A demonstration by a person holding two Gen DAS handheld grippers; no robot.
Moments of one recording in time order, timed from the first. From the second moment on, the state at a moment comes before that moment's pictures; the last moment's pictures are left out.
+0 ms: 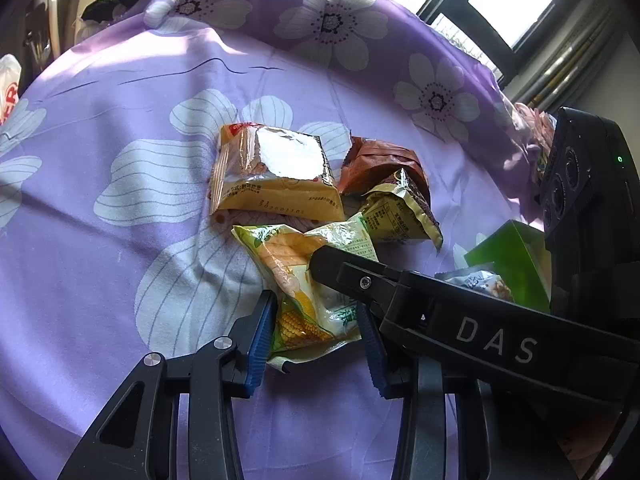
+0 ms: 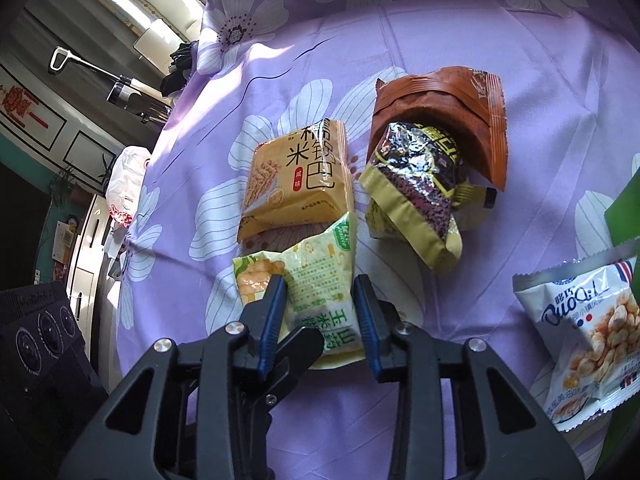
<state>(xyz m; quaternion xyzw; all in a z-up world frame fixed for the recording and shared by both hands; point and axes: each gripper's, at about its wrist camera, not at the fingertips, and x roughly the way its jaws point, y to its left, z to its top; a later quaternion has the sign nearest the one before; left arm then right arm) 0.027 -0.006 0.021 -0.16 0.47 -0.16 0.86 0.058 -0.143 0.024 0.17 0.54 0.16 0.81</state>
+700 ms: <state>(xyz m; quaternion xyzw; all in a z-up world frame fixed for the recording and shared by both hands) -0.005 -0.005 0.068 -0.14 0.32 -0.19 0.92 0.025 -0.139 0.084 0.14 0.41 0.18 0.88</state>
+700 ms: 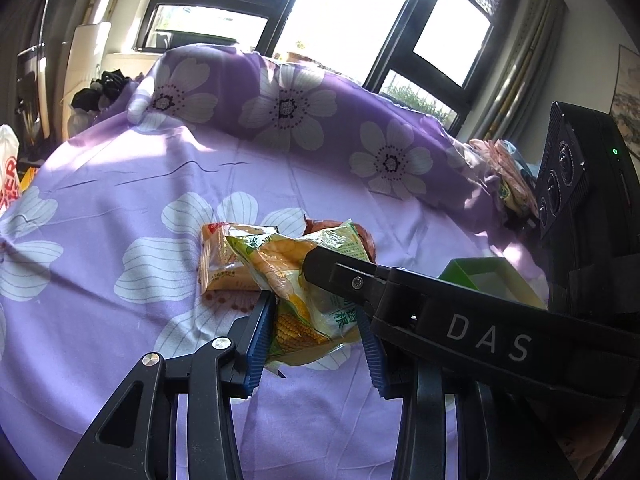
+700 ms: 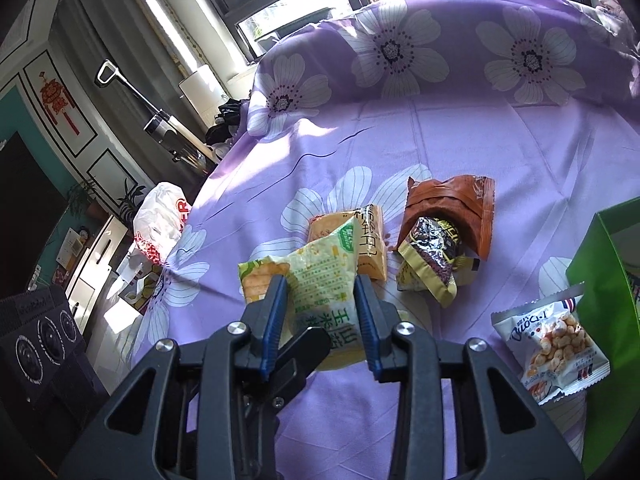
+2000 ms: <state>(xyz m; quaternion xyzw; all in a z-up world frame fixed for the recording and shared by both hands) -0.056 -0.037 0.122 -0.08 0.20 -0.26 0.94 -0.039 -0.159 0.147 0.09 0.29 0.15 0.94</state>
